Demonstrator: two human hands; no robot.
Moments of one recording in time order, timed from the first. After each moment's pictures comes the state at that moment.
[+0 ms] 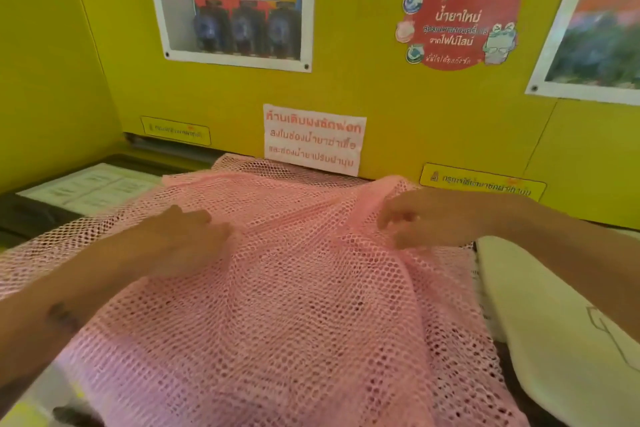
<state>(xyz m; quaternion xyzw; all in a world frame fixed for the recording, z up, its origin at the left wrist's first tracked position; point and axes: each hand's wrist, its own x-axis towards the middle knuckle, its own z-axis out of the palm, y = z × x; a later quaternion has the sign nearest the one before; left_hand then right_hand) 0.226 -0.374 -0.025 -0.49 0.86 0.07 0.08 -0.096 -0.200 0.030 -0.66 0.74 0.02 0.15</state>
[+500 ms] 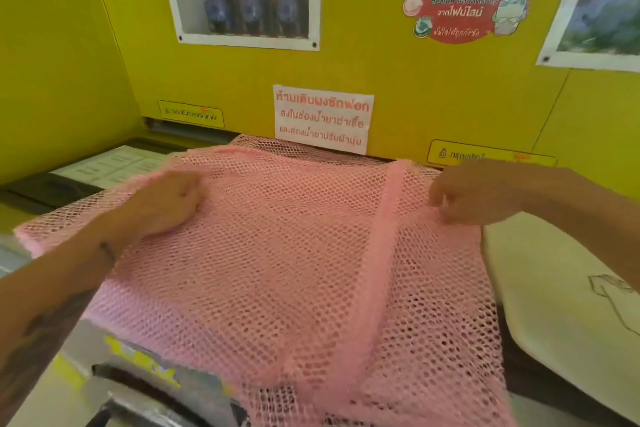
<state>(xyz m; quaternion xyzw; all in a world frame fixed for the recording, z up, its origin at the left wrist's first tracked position) 0.260 -0.422 -0.047 -0.51 0.85 0.09 -0.12 -0.095 -0.161 0.045 -0.64 0.75 0.16 0.00</state>
